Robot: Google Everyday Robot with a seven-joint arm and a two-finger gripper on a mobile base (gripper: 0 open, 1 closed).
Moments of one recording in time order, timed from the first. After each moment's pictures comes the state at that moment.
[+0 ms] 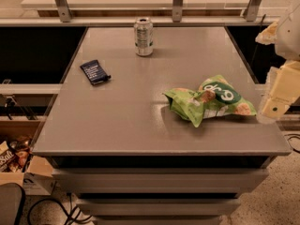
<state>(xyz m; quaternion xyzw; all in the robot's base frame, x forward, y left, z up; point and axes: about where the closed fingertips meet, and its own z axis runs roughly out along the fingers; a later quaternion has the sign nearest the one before) 0.438 -0.216 0.977 -0.60 0.78 -0.04 0.16</state>
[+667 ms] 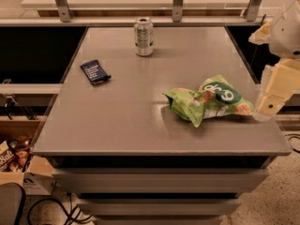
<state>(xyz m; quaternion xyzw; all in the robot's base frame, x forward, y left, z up) 0.446 -0.211 0.974 -0.62 0.77 -0.02 0.16</state>
